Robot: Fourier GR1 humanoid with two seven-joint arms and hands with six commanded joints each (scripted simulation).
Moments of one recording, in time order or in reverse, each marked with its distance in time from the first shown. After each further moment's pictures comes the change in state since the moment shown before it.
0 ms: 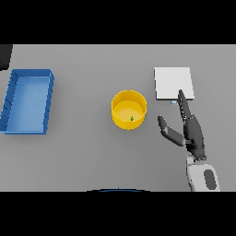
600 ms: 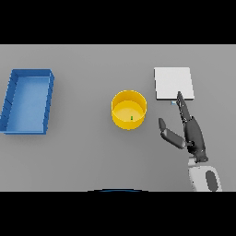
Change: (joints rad) left arm 0.389 0.104 0.235 -0.091 0.358 0.230 0.249; right arm 0.018 -0.029 0.014 -0.001 0.017 0.023 -0.021
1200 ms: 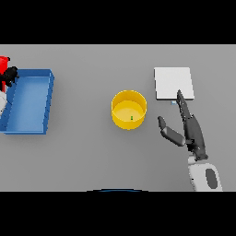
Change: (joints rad) left arm 0.564 0.092 0.011 -0.759 0.169 0.259 0.299; right arm -0.023 -0.003 -0.012 0.025 -0.009 0.000 0.003
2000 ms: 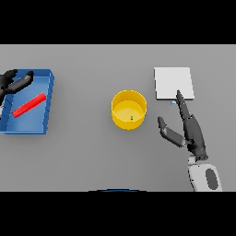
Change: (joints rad) left arm 0.105 0.153 -0.151 -0.216 0.122 -0.258 -0.050; right arm 0.005 -0.005 0.011 -0.016 0.011 0.002 0.009
